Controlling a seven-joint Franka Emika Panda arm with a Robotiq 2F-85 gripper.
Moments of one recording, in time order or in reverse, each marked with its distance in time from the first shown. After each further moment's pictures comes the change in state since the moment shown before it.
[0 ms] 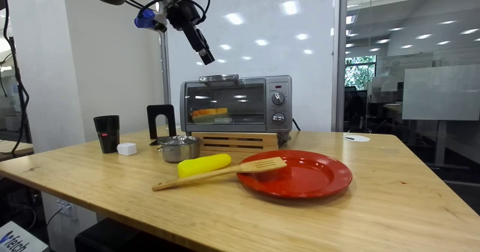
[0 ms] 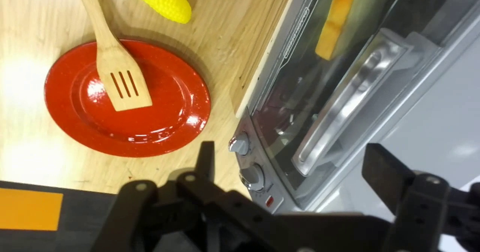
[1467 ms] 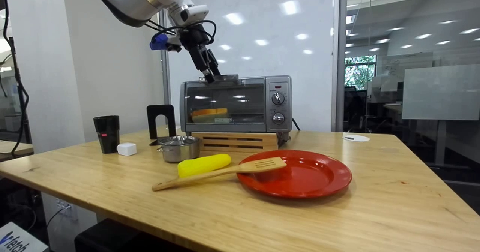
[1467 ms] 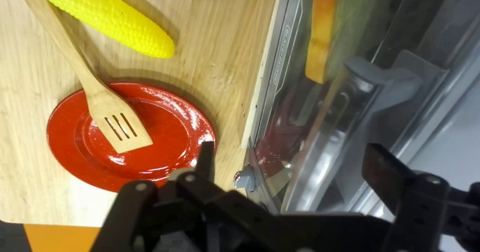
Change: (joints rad) arm 0.041 0.219 -0.007 0.203 0.026 -0.109 0.169
